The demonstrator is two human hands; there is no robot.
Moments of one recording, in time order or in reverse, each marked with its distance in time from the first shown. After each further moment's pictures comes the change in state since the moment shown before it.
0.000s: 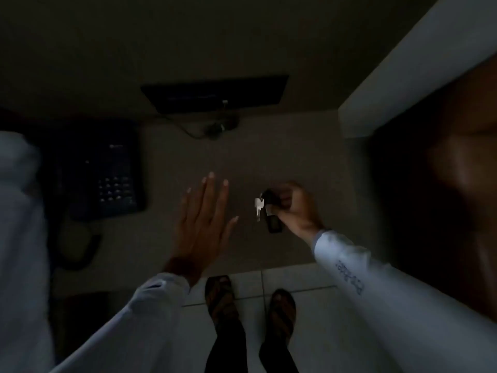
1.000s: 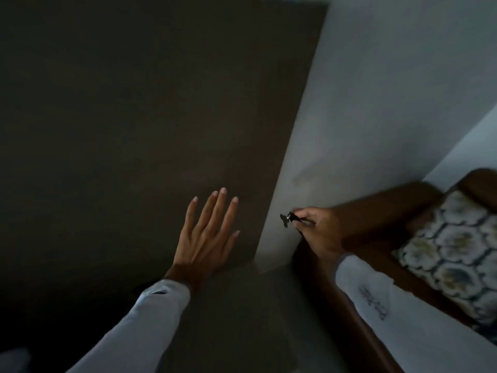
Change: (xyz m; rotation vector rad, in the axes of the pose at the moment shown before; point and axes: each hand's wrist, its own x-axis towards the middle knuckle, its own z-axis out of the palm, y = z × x) left_hand 0.195 0.088 -0.333 0.123 0.443 0.411; right_hand -0.127 -0.240 -0.312 0.147 0.582 -0.288
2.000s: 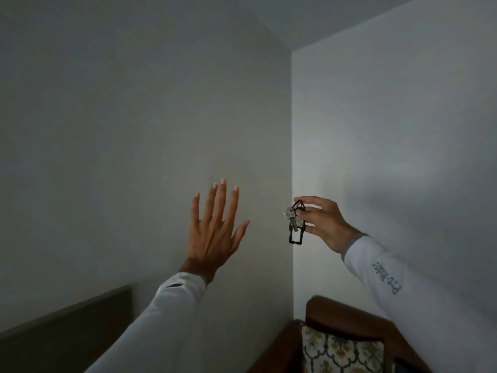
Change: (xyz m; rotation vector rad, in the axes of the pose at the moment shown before) left_hand 0.326 0.244 -0.449 -0.086 0.809 0.240; right_hand -0.133 -0.316 -0.511 0.446 0.466 -0.295
